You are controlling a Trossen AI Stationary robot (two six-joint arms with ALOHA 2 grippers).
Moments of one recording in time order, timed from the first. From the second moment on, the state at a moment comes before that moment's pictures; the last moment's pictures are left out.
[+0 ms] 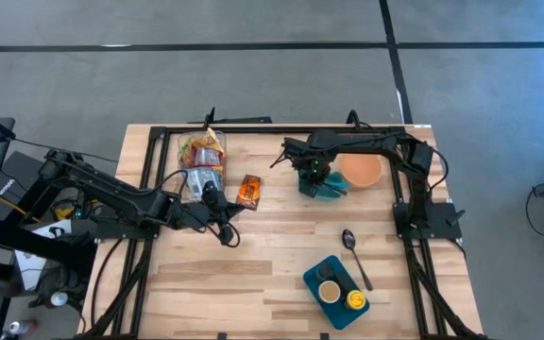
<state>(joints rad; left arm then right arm) -0.32 1.16 0.69 -0.07 -0.63 -0.42 -0.37 1.97 1.45 -1.12 0.02 0.12</state>
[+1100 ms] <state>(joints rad) -0.32 1.16 0.69 -0.07 -0.63 -0.42 -0.37 1.95 1.46 -1.14 0.02 0.13</state>
